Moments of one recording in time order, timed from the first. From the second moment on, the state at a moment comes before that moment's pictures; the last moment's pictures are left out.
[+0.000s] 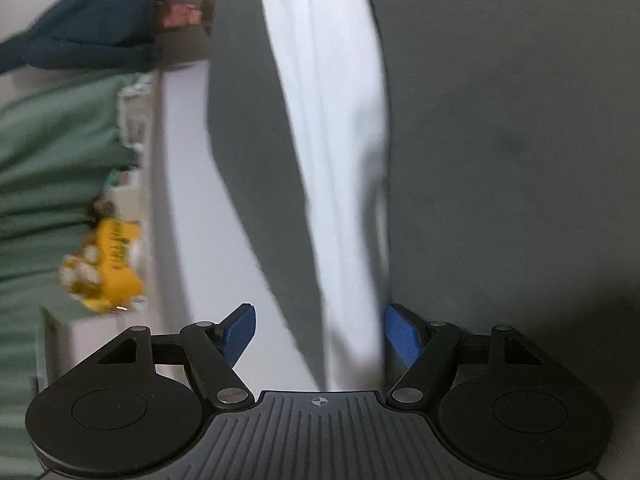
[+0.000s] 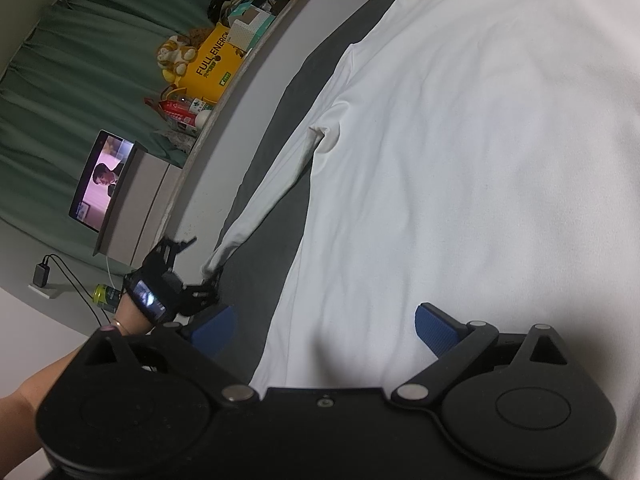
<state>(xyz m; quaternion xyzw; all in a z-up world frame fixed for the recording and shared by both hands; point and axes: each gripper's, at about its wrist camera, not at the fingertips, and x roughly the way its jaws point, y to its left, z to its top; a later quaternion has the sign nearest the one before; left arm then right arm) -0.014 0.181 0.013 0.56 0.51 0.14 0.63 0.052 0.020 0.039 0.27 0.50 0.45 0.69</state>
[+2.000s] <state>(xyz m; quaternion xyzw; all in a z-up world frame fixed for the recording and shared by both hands) -0.092 0.346 0.094 -0.10 0.57 0.26 0.77 0.048 0.023 0.040 0.26 0.49 0.45 0.70</state>
